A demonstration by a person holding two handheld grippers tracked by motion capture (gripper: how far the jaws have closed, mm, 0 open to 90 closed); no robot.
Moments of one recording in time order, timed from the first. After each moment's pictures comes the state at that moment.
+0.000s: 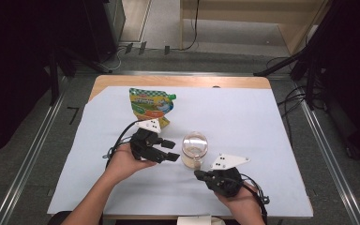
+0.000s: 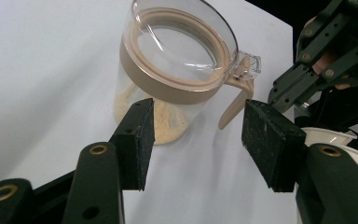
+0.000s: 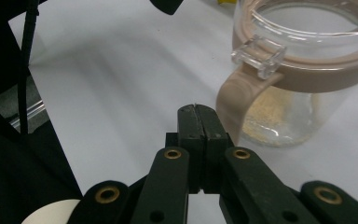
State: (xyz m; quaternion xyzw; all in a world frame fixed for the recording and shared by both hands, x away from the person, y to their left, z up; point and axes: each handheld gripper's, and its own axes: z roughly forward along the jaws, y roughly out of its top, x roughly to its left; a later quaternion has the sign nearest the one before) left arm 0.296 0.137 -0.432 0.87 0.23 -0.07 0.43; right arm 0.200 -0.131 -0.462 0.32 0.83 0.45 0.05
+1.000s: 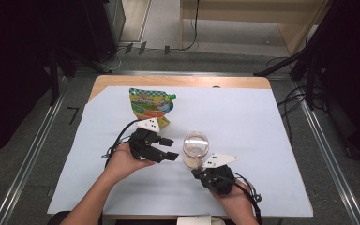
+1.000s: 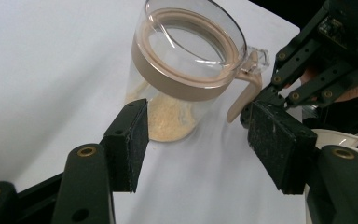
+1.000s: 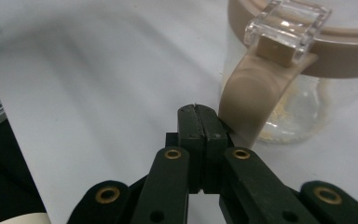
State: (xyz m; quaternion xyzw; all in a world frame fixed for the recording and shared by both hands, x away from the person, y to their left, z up) left arm 0.297 0.140 -0.432 0.87 0.23 -0.05 0.43; right arm 0.211 -0.117 -0.481 0.34 0.84 0.41 0.06
